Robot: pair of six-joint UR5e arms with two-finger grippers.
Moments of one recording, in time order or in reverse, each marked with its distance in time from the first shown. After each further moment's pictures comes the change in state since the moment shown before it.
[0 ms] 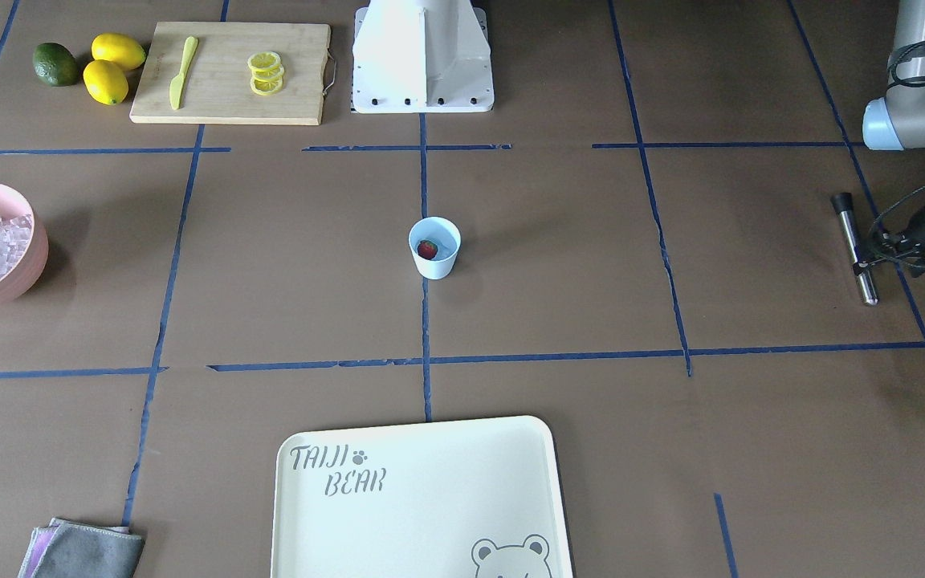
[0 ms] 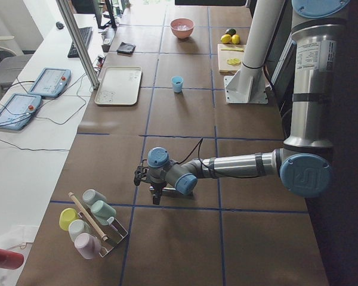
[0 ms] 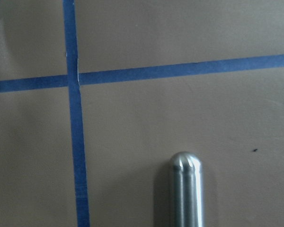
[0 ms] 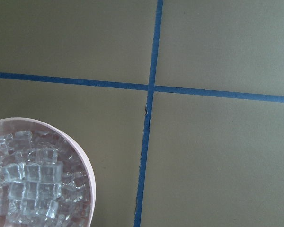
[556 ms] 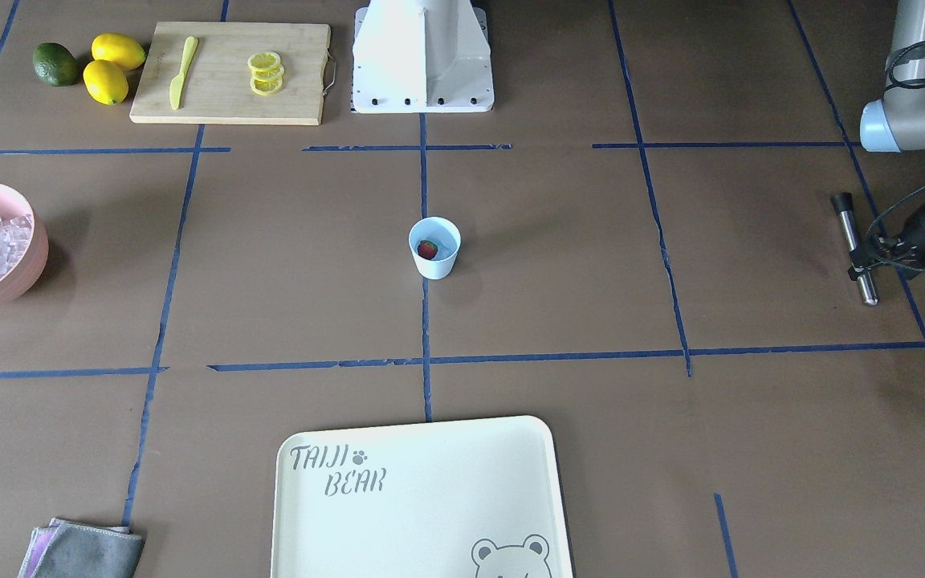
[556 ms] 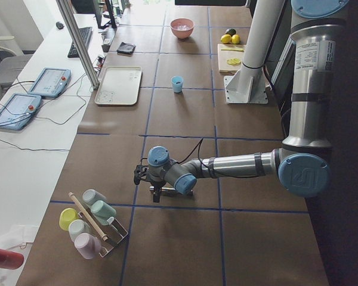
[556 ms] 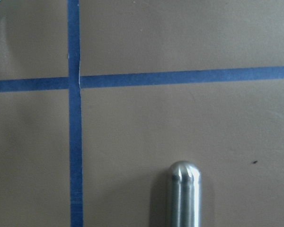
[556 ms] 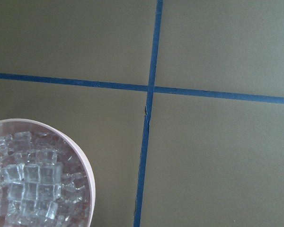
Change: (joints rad) left arm 0.014 -0.004 0.003 -0.043 0.000 -0.089; right arm 0.000 0.003 -0.002 0.000 -0.001 -0.001
